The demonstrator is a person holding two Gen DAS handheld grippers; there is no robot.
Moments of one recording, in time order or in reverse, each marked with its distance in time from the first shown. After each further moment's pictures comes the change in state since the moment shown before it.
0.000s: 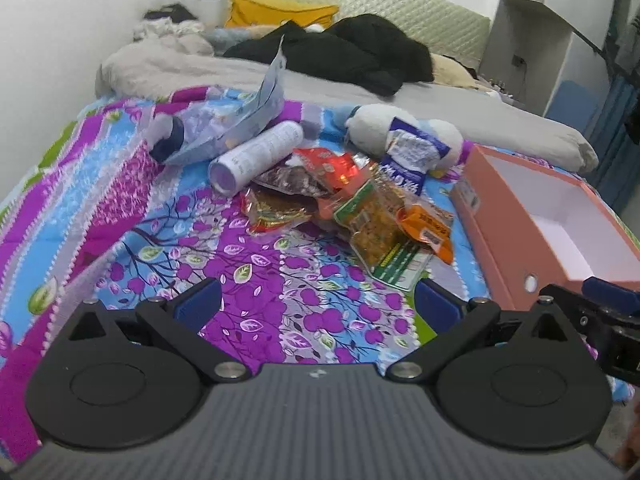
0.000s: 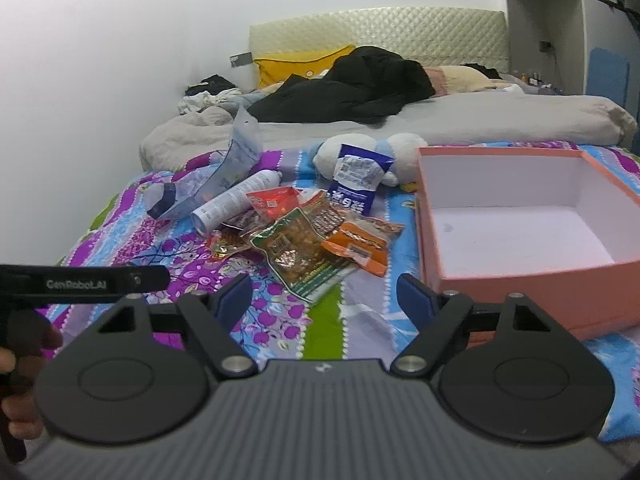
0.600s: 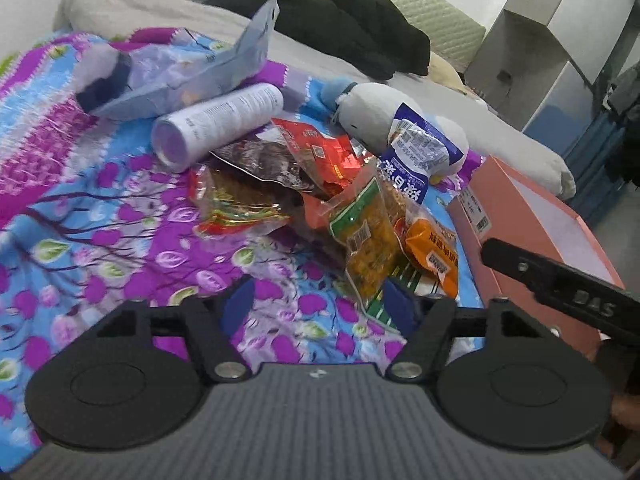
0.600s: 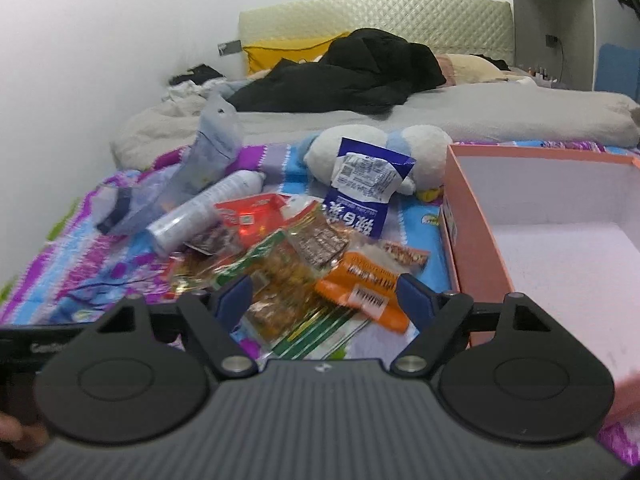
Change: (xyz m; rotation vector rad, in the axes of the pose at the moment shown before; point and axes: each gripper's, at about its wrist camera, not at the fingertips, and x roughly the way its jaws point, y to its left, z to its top) left arm 0.126 0.030 0.018 -0.138 0.056 -0.194; right arm 0.131 -0.003 0.030 -0.008 0.027 -0.070
